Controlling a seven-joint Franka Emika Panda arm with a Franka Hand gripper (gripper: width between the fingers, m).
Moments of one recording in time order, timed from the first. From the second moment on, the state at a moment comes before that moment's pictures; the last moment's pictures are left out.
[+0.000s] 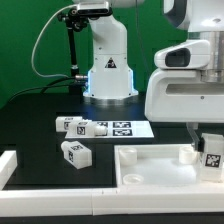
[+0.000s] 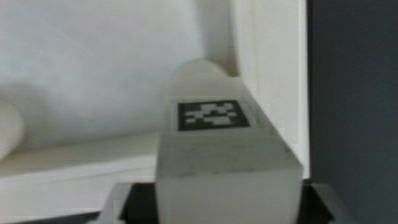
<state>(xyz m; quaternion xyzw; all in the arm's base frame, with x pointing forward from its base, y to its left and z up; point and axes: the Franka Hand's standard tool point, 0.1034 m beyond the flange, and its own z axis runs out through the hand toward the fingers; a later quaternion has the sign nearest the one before) 0.650 0.114 0.077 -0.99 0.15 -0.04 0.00</state>
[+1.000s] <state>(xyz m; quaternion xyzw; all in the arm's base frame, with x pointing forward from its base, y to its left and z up) 0.644 0.106 0.075 -0.76 0.64 0.02 0.05</state>
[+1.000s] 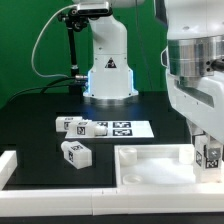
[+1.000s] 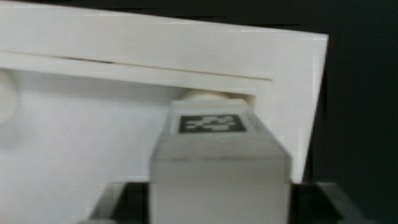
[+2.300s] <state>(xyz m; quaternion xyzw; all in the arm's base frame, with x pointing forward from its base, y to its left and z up) 0.651 0.115 0.077 -0.99 0.12 -0.03 0.04</state>
